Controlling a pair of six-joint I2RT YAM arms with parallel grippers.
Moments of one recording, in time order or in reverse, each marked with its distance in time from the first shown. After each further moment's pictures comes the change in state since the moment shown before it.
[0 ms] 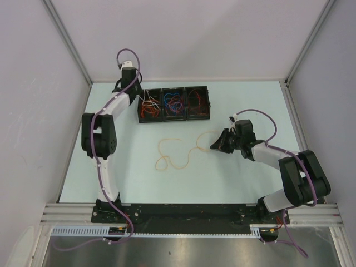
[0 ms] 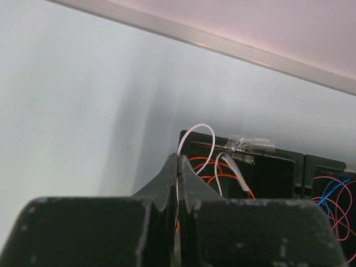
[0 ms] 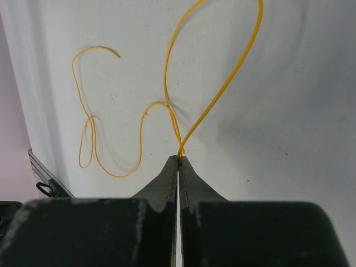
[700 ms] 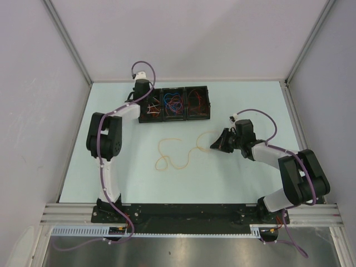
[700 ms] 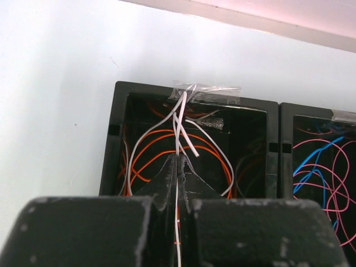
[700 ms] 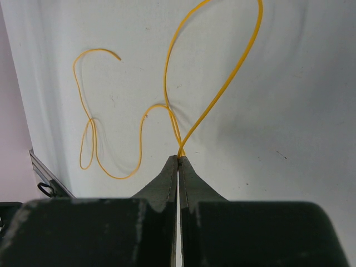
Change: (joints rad) left arm -0.106 -0.005 -0.226 0.269 -0.037 0.019; right arm -0.006 0.010 0.000 0.016 -0.008 0.000
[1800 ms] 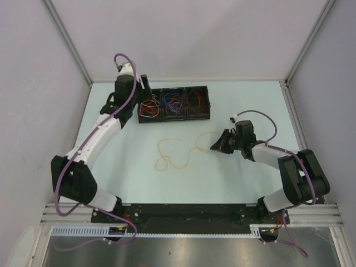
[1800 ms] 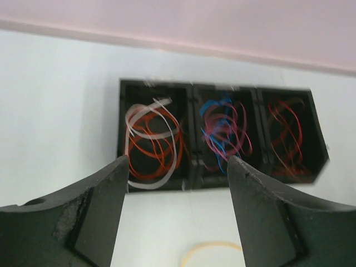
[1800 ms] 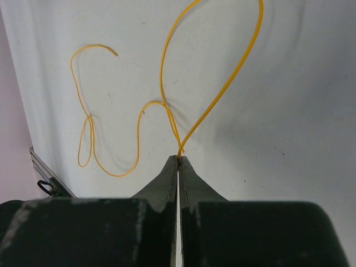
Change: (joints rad) left arm -0.045 -0.583 -0.147 -0.273 0.066 0.019; right arm -0.005 0.003 -0.011 0.008 -0.011 0.000
